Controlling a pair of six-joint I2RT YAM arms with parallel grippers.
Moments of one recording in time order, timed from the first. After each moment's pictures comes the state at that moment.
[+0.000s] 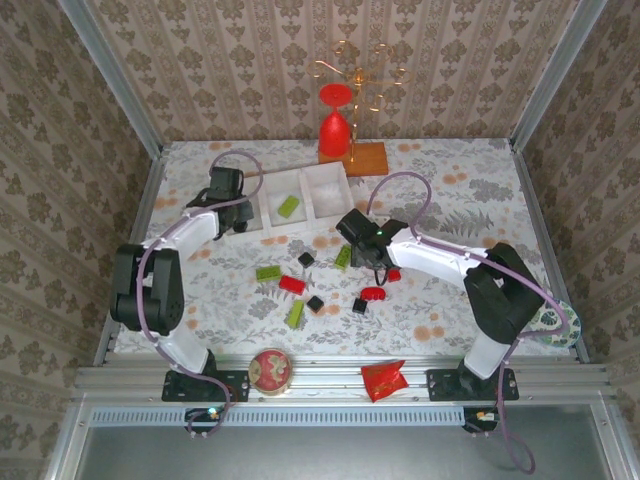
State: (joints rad) left arm -0.23 1.69 1.12 -0.32 -0.15 -0.35; right arm 0.70 1.72 1.16 -0.72 0.39 0.77
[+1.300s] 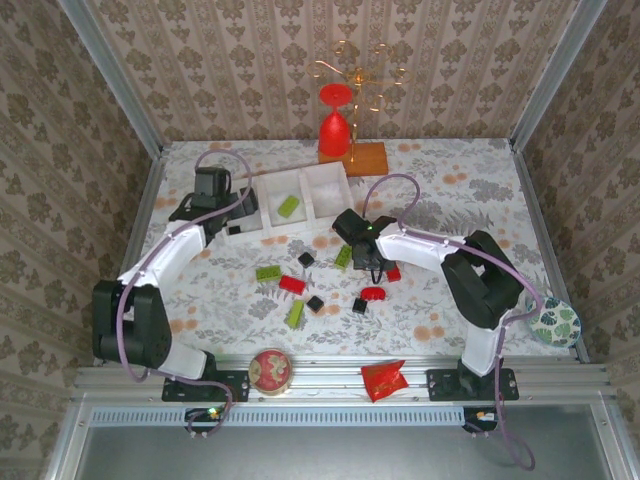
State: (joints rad) left arm -0.23 1.44 1.03 -0.33 -0.15 -0.35; right arm 0.67 1.85 1.22 -0.75 0.35 0.76
